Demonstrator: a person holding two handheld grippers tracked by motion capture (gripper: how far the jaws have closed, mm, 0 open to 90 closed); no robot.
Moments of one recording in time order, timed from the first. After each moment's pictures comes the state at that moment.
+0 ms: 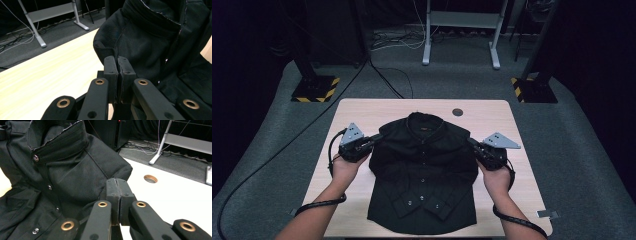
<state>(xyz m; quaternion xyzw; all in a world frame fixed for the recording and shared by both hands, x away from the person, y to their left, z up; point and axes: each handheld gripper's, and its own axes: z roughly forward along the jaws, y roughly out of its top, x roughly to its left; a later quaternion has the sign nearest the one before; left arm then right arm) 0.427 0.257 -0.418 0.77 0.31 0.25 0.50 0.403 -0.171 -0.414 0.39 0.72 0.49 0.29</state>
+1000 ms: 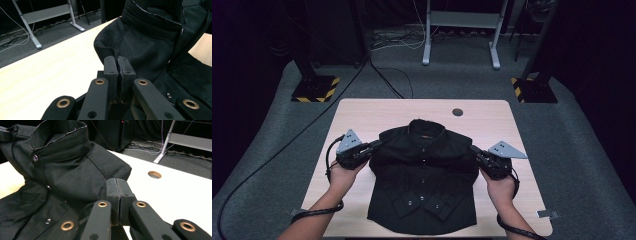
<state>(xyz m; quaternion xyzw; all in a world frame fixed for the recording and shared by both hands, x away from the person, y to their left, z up) 0.407 0.260 -0.422 0.77 0.30 0.24 0.51 0.379 -0.179 -0.420 0.39 0.72 0.50 0.28</state>
